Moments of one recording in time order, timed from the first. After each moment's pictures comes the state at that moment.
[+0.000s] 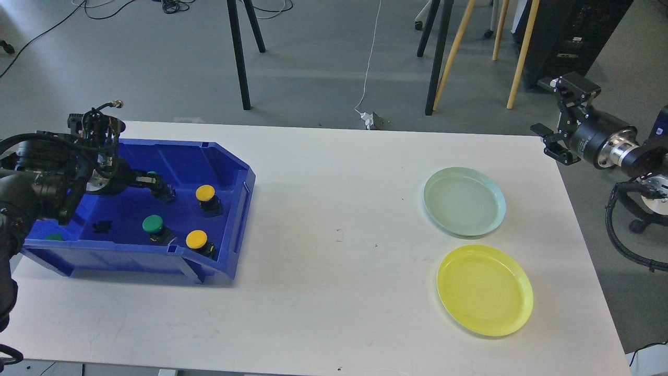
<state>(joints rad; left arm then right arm) -1.03 0.31 0.01 -0.04 1.61 -0.49 -0.49 0.85 -0.67 0.41 0.79 -0.32 0.30 0.20</state>
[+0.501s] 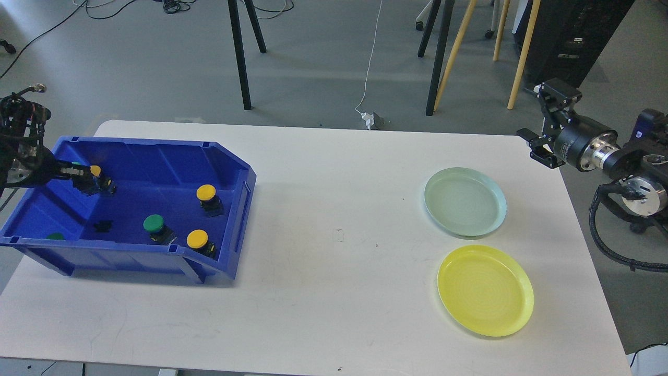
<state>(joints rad) -1.04 0.49 0.10 -0.04 1.62 -0.49 -0.49 0.85 -0.59 0.41 0.73 -0.35 0.30 0.19</state>
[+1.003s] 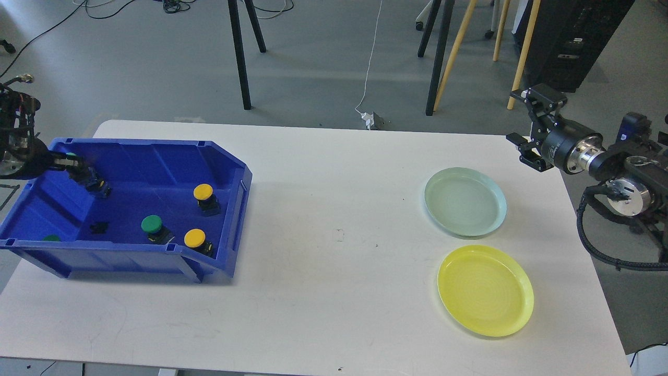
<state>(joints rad) -1.10 0.48 0.09 -0.05 1.59 -0.49 -0.49 0.86 -0.53 0.41 0.65 -0.39 0.31 0.18</state>
